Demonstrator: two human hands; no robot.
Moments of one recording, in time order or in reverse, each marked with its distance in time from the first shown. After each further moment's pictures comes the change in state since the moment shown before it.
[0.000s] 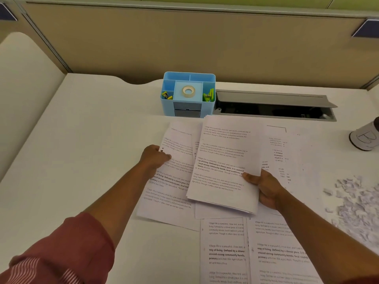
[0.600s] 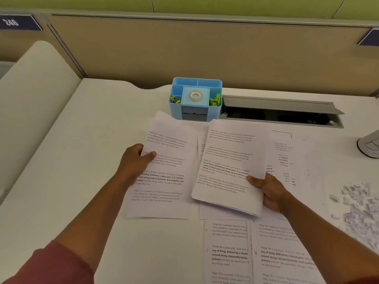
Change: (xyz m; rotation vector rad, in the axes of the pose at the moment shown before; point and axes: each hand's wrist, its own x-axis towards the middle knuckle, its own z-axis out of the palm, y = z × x) left_hand -0.038 -0.017 -0.065 0.025 0.155 0.236; right_hand 0.002 0.001 -0.001 -0.001 0.004 -0.003
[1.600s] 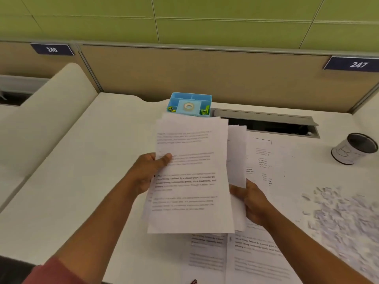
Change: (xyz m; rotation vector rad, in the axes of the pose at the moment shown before) left_hand -0.132 0.049 0.039 -0.421 -0.224 -0.045; right_hand -0.118 -0.003 0.011 -0.128 -0.232 -0.144
